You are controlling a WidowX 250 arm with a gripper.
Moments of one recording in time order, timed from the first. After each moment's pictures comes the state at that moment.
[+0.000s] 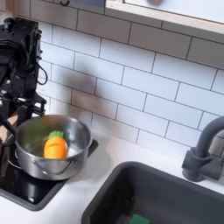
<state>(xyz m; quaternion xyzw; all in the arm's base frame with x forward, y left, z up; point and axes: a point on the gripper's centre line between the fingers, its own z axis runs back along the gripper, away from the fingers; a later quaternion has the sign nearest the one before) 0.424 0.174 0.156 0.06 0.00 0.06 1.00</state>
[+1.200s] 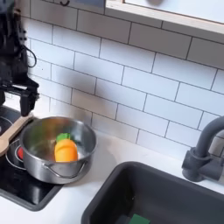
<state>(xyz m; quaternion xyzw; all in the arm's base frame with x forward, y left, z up) 0.410 0.179 0.198 0.01 -0.11 0.06 0.99</state>
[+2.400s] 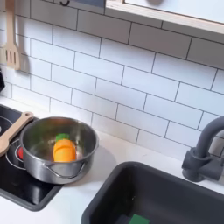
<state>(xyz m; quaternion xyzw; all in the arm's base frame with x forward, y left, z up) 0.316 0.159 0.266 -0.07 -0.20 0.00 0.98</state>
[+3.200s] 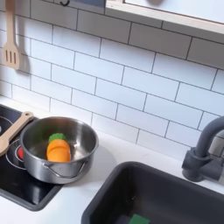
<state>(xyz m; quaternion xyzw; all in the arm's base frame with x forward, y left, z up) 0.282 0.166 0.283 -0.03 -0.23 0.00 0.97</state>
